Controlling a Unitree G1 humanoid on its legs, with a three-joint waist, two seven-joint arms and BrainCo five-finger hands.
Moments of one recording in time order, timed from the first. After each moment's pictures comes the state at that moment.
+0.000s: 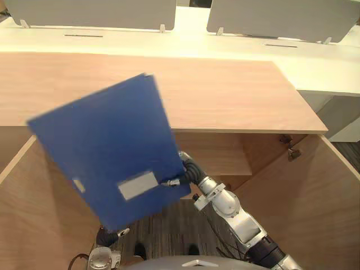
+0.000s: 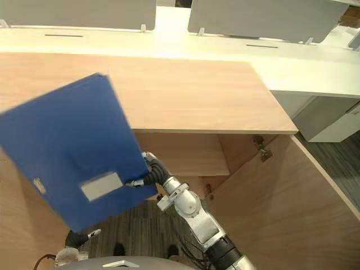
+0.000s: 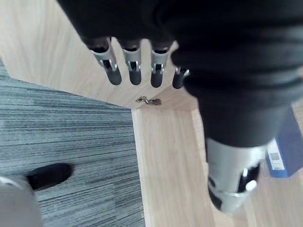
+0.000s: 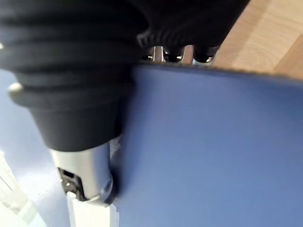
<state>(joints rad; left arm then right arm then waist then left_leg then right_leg) 0.19 0.10 0.10 0.81 0.18 -0.11 0.21 -0.11 -0.32 0.54 -0.07 -0.09 -0.22 0.09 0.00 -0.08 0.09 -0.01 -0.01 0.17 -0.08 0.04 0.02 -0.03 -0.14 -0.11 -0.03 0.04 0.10</state>
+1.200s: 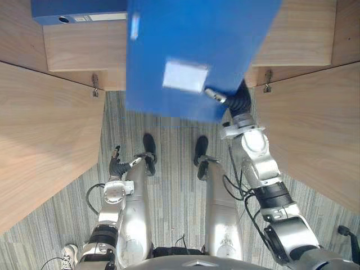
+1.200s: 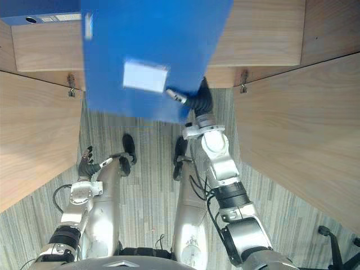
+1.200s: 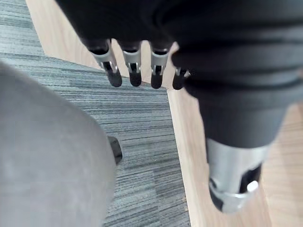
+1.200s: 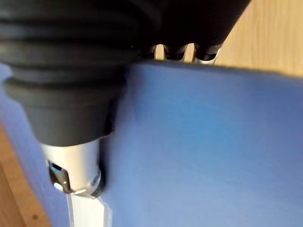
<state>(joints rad) -0.14 0.05 0.08 0.53 0.06 -0.13 0.23 -0.51 -0.33 0.12 0.07 0.40 -0.18 -0.08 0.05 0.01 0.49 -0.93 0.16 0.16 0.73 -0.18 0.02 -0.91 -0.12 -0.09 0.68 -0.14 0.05</state>
